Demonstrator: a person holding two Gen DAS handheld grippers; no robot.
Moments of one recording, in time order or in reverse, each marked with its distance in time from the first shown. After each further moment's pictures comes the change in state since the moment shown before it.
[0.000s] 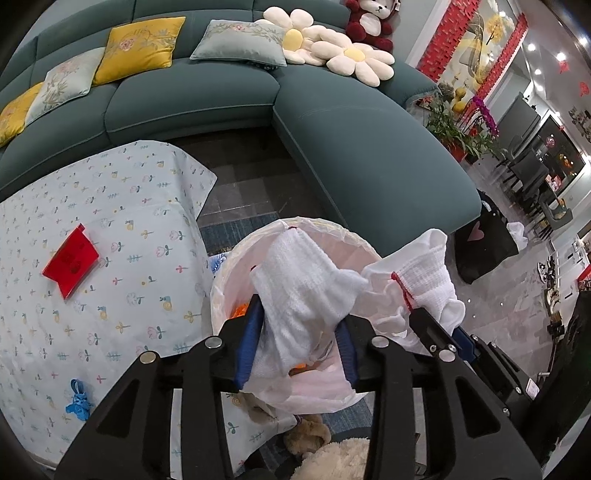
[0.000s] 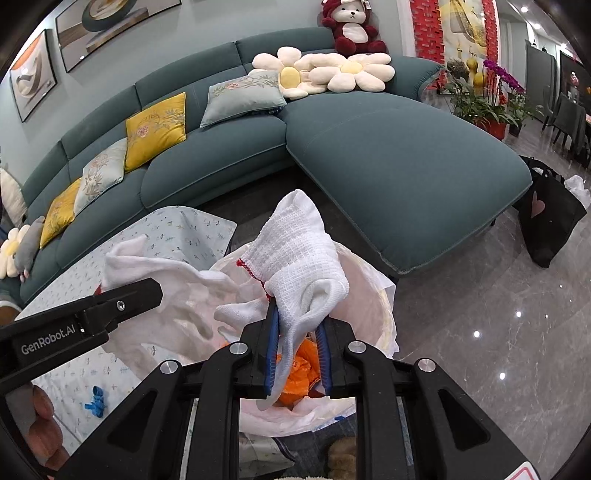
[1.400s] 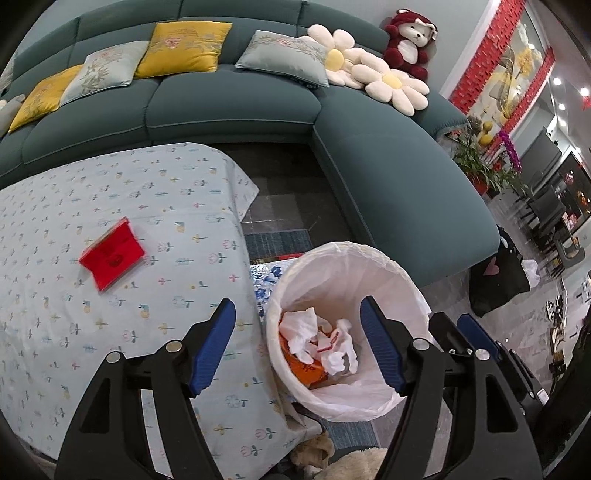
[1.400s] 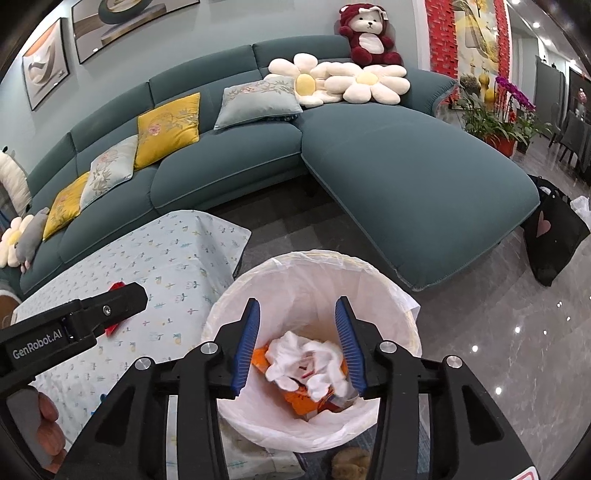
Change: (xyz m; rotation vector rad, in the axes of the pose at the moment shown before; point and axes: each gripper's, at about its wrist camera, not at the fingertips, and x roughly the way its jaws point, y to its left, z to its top) left arm -0.028 0.055 0.002 -0.127 -0.071 0.070; right arm -0.006 0.040 0.011 -0.060 -0.029 0.012
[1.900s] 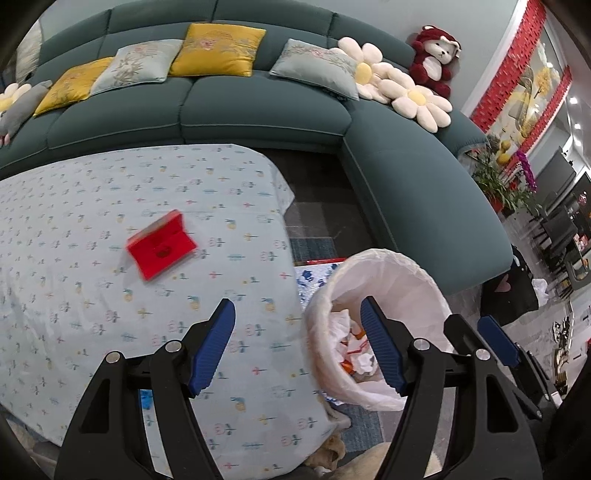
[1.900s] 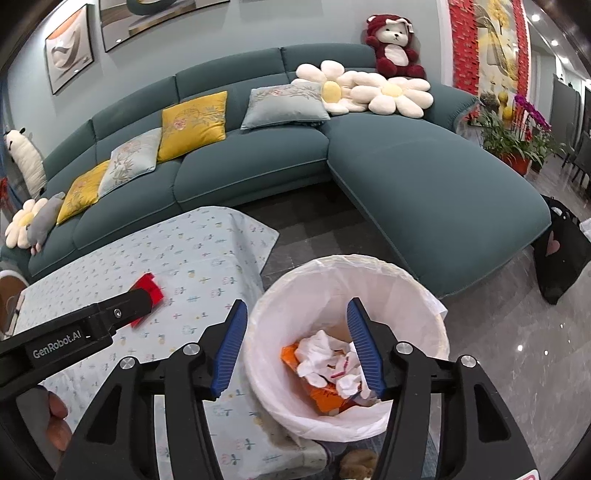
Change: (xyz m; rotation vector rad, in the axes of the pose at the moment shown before) left arm -0.029 0.049 -0.011 -0.062 -0.035 0.060; right arm -0.020 0.050 -0.006 -0.071 -0.013 0.041
